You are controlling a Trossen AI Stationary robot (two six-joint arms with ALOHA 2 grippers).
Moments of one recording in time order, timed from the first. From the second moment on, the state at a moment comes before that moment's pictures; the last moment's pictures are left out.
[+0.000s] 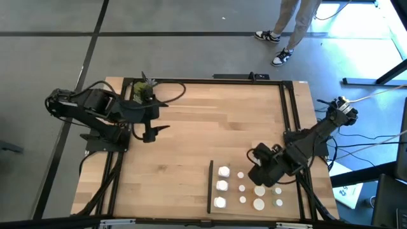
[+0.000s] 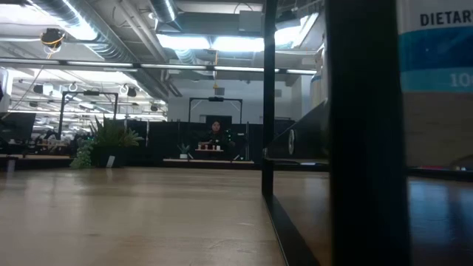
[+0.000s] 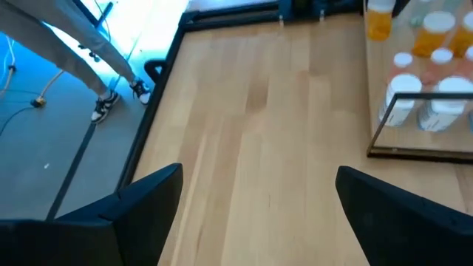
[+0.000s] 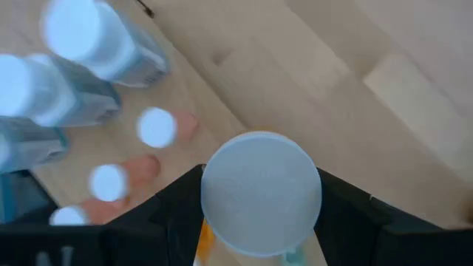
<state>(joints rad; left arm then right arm) -0.25 1.16 1.53 -1.10 -0.48 -0.12 0.69 1.43 1.22 -1.16 0.25 1.47</state>
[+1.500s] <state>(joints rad) -0.26 1.18 1.53 -0.93 -0.23 0.01 0.85 1.51 1.06 -0.94 0.32 1.77</state>
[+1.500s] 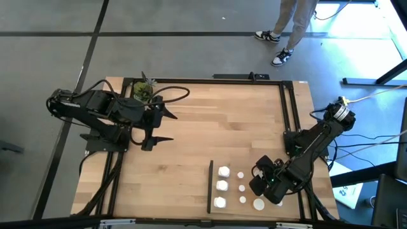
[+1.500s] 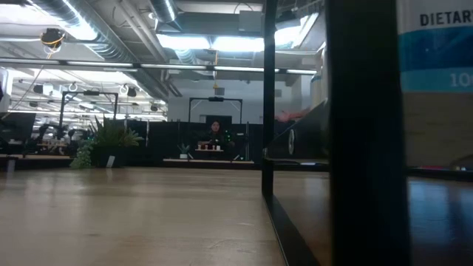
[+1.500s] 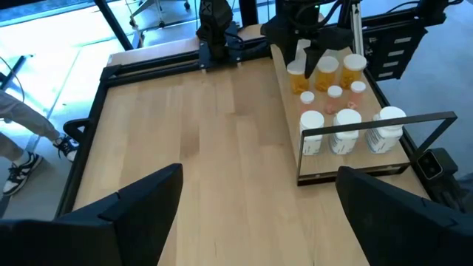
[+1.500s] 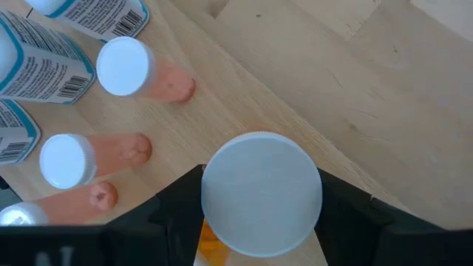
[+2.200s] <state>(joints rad) -0.26 1.18 1.53 -0.93 -0.23 0.01 0.85 1.51 1.09 -0.97 0.31 1.77</state>
